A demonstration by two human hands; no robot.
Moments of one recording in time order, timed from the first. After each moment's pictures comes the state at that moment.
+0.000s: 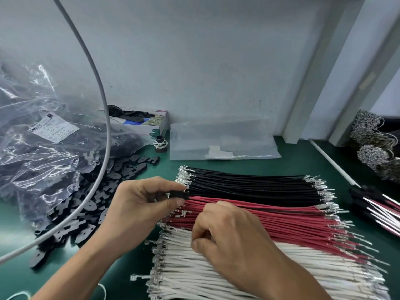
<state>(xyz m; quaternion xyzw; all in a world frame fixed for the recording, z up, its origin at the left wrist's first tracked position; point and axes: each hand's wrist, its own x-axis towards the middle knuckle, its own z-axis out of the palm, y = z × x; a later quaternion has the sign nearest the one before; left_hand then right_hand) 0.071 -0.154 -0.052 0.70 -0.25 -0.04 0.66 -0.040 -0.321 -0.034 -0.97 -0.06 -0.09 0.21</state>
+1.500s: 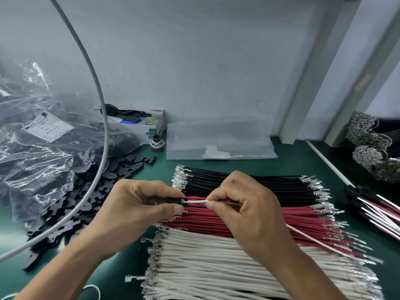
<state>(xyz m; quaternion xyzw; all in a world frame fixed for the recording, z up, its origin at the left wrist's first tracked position) 0.073 -0.143 -0.046 0.68 -0.26 -0.15 0.66 -0.029 -0.350 -0.038 -0.90 -0.03 -0.29 0.34</state>
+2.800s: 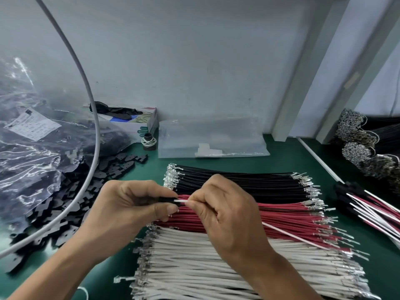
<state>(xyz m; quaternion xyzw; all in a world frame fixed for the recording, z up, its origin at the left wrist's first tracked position) 0.070 -0.148 -0.052 0.68 -0.28 -0.09 0.67 -0.022 -0.336 -0.050 -0.89 -0.09 -0.38 0.24</state>
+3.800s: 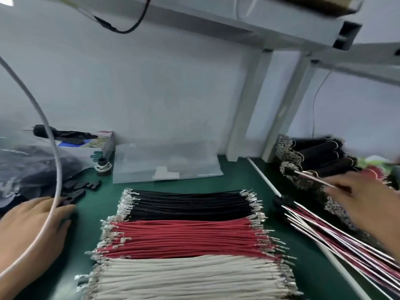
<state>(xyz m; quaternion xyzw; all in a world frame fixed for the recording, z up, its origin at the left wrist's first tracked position) 0.228 -0.101 -0.189 0.89 -0.27 0.32 0.19 -0.175 -0.584 0.038 -0.91 0.33 -0.25 -0.02</state>
